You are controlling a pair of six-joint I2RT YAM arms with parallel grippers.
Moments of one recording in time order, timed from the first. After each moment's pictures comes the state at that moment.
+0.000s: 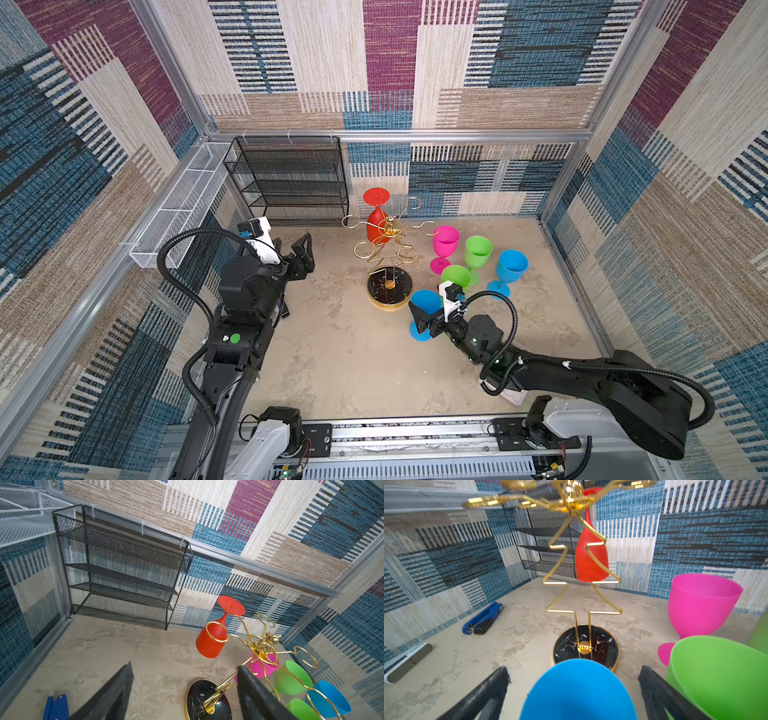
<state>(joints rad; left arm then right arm) -0.10 0.90 1.08 -0.26 0.07 -0.32 0.87 1.22 0.40 0.81 0.26 0.13</state>
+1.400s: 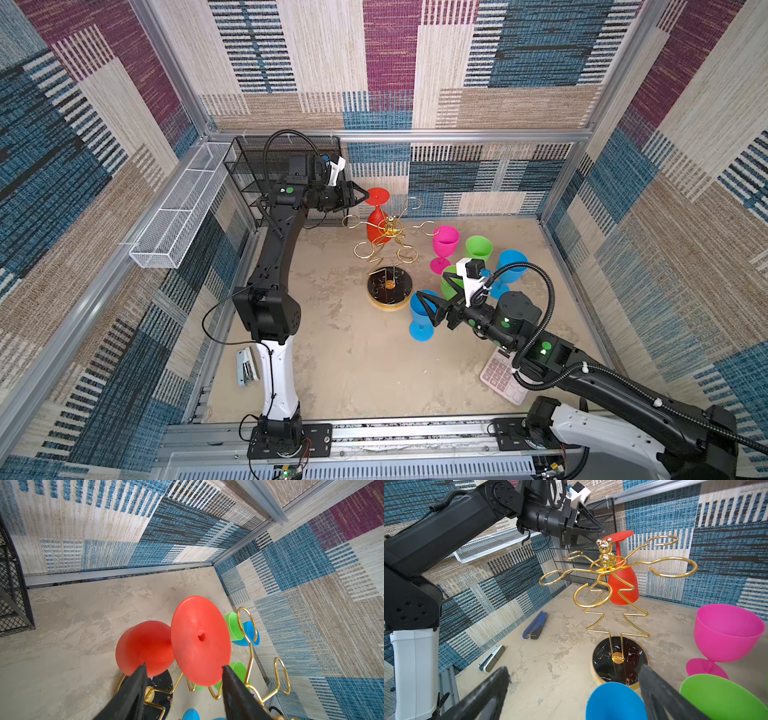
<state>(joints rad) -0.13 2.15 2.42 -0.90 0.71 -0.28 0.85 0.90 0.72 0.11 0.07 0.26</state>
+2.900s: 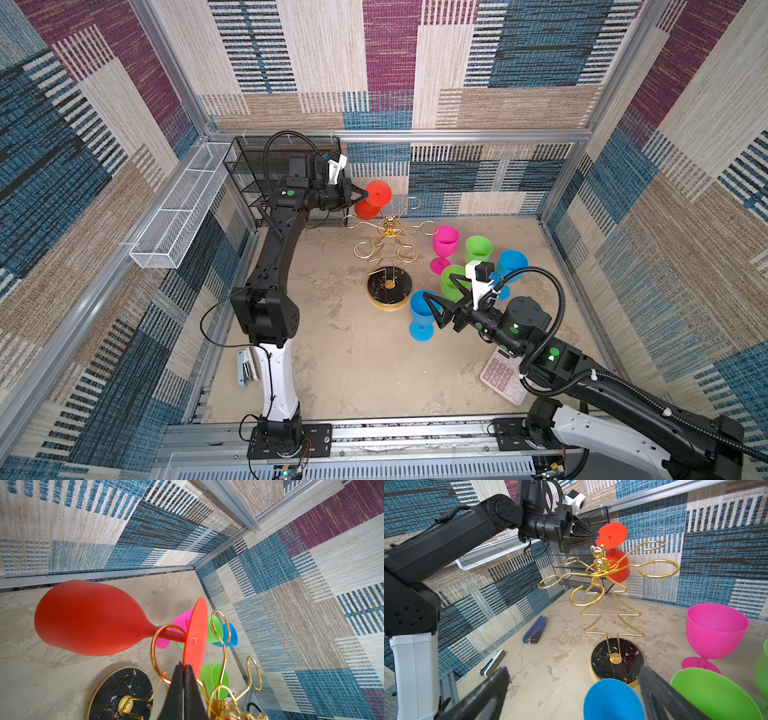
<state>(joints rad) -0.12 2.10 2.32 -0.75 0.83 -0.40 0.84 0.84 0.69 0.11 0.09 0.27</state>
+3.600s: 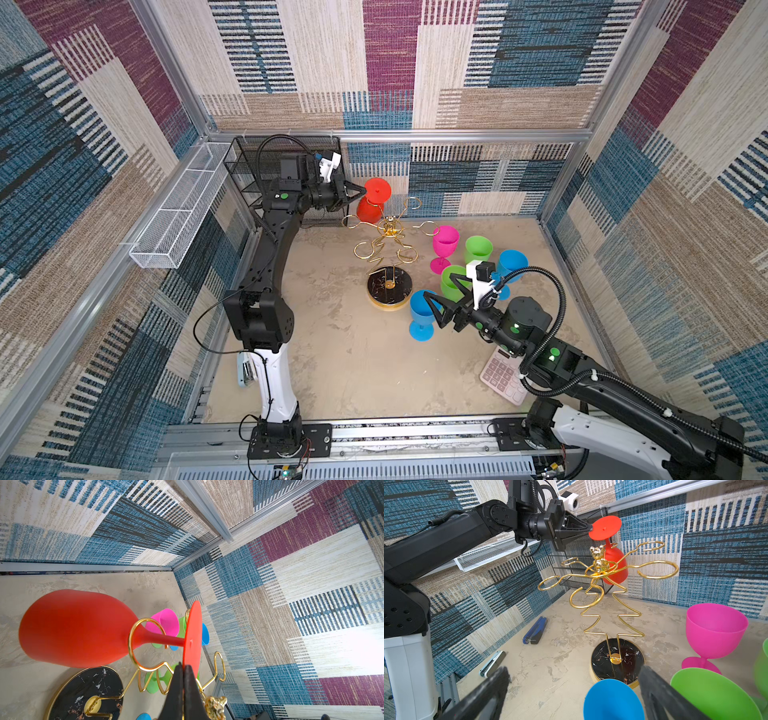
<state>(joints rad) -0.09 2.04 2.22 -0.63 0.97 -0.57 0.84 0.84 0.69 0.11 0.09 0.28</state>
